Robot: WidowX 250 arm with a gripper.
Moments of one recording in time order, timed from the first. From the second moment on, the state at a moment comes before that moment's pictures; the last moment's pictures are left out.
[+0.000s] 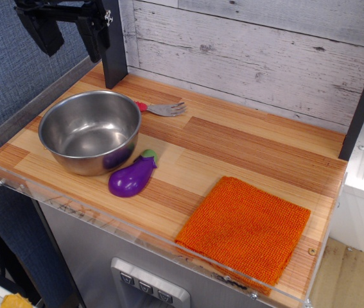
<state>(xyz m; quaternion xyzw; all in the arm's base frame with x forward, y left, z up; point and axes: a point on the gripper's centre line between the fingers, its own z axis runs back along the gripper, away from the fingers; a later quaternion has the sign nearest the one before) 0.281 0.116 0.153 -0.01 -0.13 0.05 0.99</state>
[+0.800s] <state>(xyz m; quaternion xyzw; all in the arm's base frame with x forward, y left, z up) 0.267 0.059 0.146 -0.05 -0.11 0.00 0.99</state>
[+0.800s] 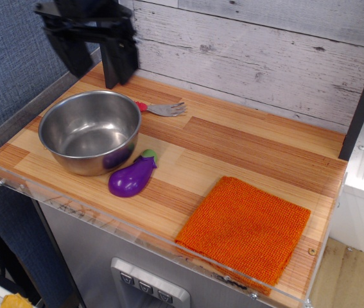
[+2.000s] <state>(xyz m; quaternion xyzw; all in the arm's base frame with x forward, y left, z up) 0.223 -0.064 0.063 -0.03 -0.06 -0.22 0.97</state>
